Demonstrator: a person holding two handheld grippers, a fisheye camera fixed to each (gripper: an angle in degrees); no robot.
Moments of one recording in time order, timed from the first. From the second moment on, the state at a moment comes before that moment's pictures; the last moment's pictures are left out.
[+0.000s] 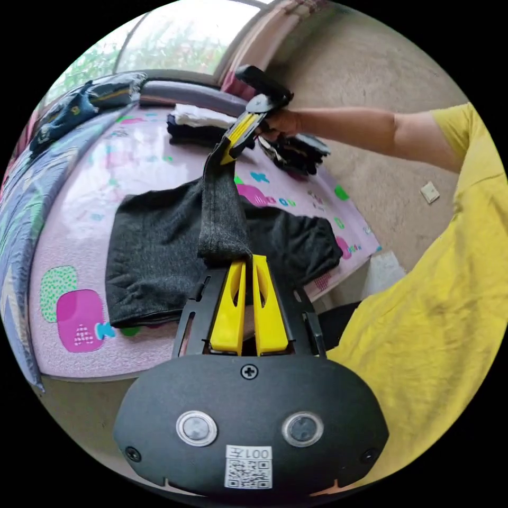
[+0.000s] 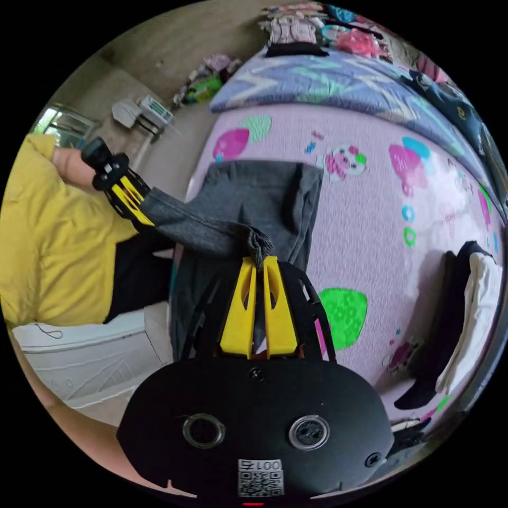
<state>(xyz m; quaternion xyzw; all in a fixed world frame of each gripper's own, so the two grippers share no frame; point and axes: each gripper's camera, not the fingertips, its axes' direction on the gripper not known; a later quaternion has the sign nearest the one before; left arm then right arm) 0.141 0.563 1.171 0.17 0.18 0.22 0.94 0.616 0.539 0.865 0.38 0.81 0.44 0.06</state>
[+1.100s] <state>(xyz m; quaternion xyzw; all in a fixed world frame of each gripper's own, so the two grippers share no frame) 0.296 0.511 1.277 0.00 0.00 0.46 0.89 0.652 0.599 0.757 0.40 0.71 0.57 0.06</state>
